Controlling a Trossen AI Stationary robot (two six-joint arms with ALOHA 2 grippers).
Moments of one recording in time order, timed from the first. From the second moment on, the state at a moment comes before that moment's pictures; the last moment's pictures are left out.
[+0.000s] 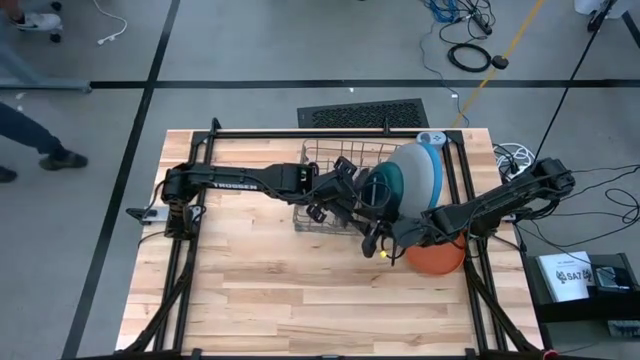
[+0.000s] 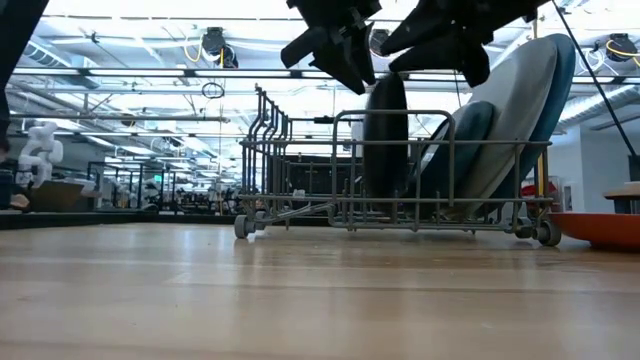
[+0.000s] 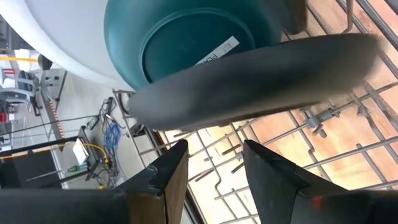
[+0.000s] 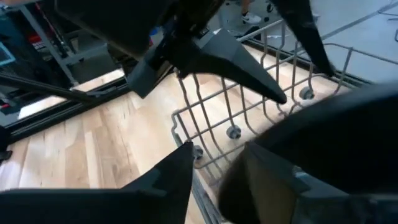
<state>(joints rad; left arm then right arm) 0.00 1.91 1.80 -0.78 -0.37 0.92 0.34 1.31 0.78 0.09 0.70 0.56</state>
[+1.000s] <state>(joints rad) 0.04 1.91 1.80 -0.83 -0.36 0.79 0.39 1.30 0.83 -0.03 0.75 0.40</state>
